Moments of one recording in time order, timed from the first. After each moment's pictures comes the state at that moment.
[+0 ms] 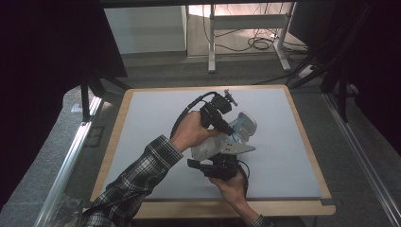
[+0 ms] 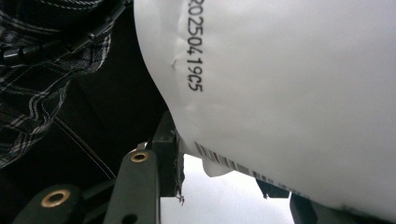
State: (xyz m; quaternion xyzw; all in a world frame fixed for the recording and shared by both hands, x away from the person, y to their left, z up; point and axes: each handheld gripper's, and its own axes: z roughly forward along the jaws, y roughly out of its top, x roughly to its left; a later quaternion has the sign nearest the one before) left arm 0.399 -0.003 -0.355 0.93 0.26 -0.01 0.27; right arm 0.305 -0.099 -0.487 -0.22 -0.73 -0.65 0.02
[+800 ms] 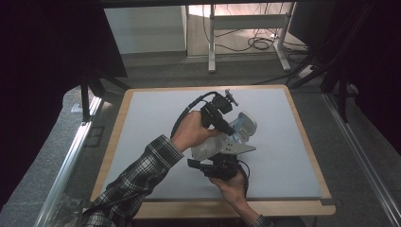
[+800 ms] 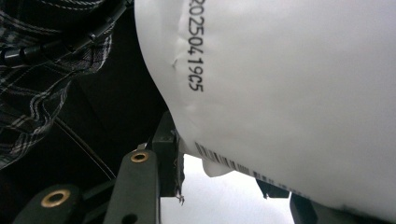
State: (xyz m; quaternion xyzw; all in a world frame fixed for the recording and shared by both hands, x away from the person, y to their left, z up) left arm 0.400 -0.004 -0.354 0.93 0.26 -0.01 0.27; right arm 0.306 -0.099 -0.486 -0.21 -0.73 -0.65 0.02
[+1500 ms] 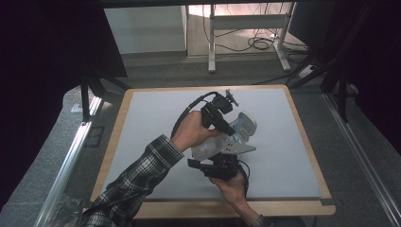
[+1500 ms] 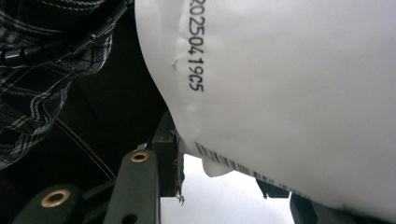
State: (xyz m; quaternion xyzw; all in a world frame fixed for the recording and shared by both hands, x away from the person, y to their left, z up) left arm 0.400 -0.005 -0.355 0.93 0.26 -0.02 0.27; right arm 0.305 -0.099 -0.486 -0.22 -0.73 -0.65 0.02
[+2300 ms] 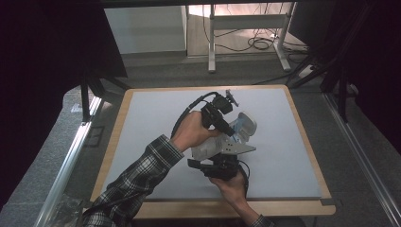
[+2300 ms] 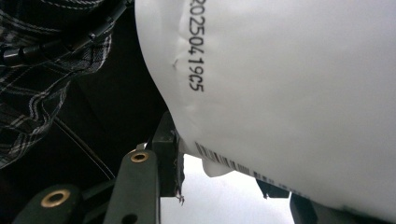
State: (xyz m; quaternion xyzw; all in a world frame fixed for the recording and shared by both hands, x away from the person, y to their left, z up) left arm 0.400 -0.006 -0.356 0.93 0.26 -0.02 0.27; right arm 0.305 -0.099 -0.487 -0.22 -0.73 -0.65 0.02
